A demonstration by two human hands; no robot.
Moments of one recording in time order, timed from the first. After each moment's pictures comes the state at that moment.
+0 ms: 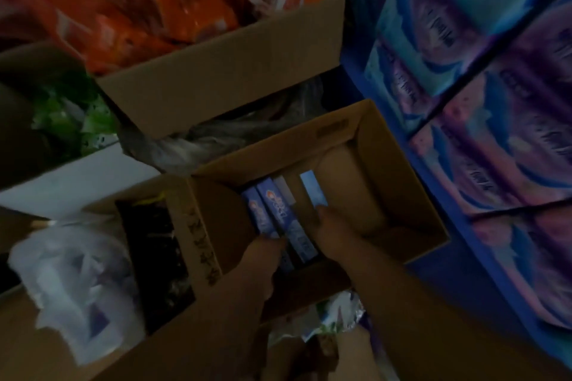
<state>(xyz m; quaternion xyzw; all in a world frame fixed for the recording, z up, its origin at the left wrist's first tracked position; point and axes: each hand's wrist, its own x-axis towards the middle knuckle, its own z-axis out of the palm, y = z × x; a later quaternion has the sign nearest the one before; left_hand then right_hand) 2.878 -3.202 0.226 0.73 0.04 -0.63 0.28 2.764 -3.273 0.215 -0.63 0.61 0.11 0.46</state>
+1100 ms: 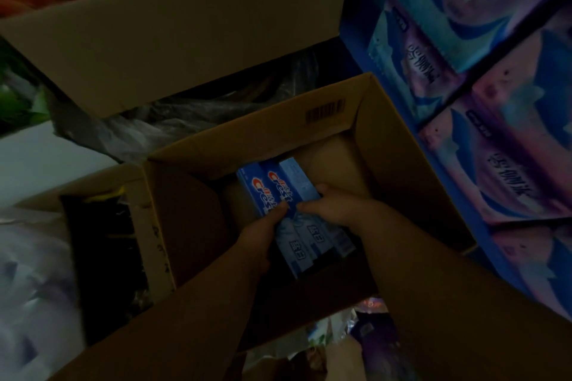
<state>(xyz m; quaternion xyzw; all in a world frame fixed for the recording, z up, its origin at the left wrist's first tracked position) 2.870 -3.247 0.164 0.61 0.12 -0.68 0.39 2.750 -3.338 0.207 -0.55 0.57 0.13 0.60</state>
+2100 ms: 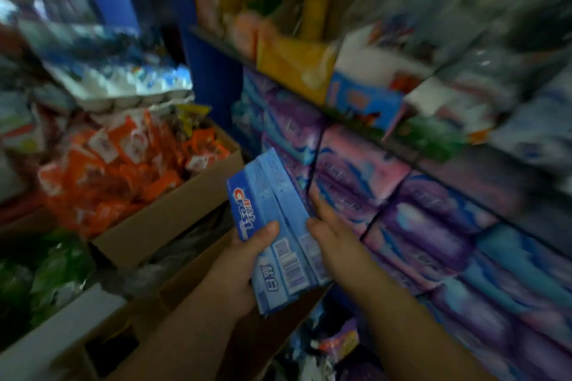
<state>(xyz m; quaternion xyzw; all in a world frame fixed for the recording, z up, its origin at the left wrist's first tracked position) 2.848 -3.227 0.505 0.38 -0.19 -0.79 0.44 2.698 -3.227 0.533 -0.53 0.57 -0.38 0.51</state>
